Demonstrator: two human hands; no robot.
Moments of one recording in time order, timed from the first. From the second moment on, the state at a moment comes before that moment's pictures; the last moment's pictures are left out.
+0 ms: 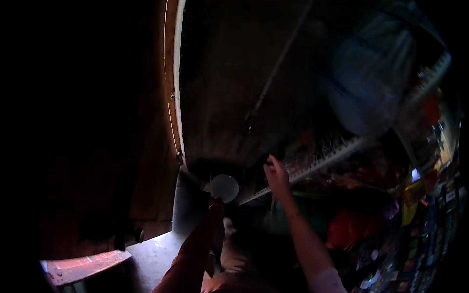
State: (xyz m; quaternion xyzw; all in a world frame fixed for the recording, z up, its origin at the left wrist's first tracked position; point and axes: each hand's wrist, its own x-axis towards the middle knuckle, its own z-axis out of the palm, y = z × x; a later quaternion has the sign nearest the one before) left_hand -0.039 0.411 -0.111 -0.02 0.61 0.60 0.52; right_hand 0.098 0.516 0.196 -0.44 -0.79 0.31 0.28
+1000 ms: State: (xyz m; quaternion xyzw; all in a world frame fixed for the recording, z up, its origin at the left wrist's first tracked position) left_hand -0.028 0.582 -0.186 -0.02 0.75 0.48 0.44; right_hand 0.054 0.724 0.104 -0.44 -0.75 0.39 0.28
